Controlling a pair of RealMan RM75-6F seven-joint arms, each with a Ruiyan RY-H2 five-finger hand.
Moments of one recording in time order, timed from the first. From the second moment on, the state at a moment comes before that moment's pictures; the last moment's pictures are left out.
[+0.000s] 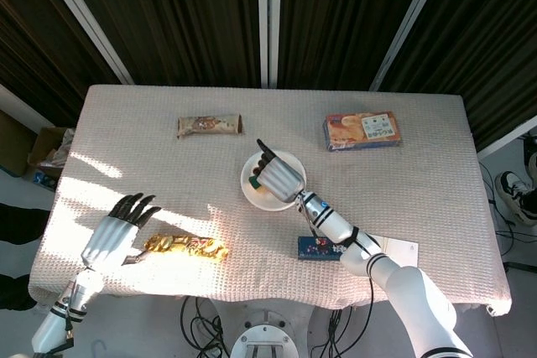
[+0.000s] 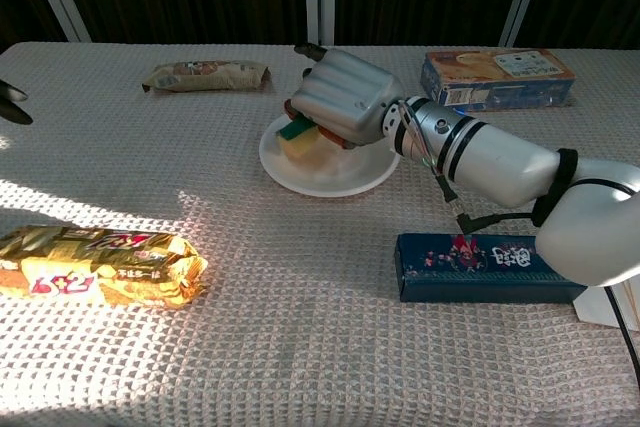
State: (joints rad) left arm -0.24 -1.27 0.05 -1.68 1.65 1.35 0.26; right arm 1.02 -2.13 0.09 -0.42 -1.63 1.02 -0.25
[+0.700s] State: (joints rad) left arm -0.23 -1.28 0.05 -1.66 1.66 1.36 0.24; right arm 0.90 -2.03 0.01 -0.58 -1.65 1.10 -0.13
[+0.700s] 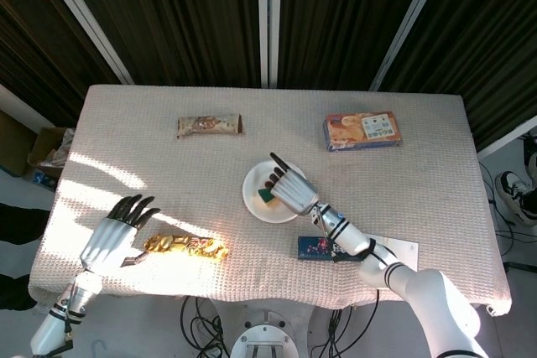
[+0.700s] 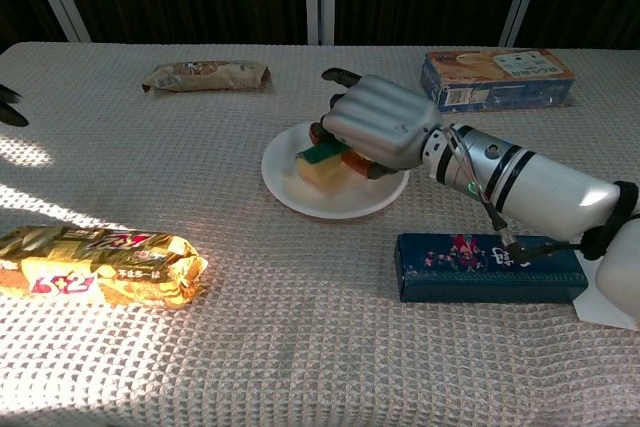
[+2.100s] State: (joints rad) left arm -0.24 -1.27 0.05 -1.69 1.65 1.35 0.27; right arm 0.94 -2.00 0.03 -0.67 -1.65 1.02 -0.18
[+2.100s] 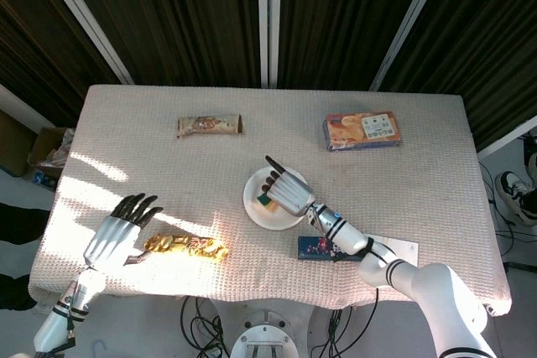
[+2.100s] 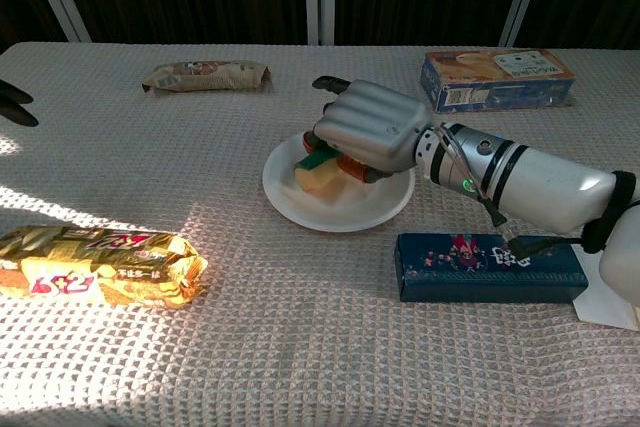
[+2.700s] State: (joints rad) left arm -0.24 -1.27 0.04 -1.69 1.68 1.37 0.27; right arm 0.79 -1.83 0.05 -0.73 -1.55 1.10 -0.18
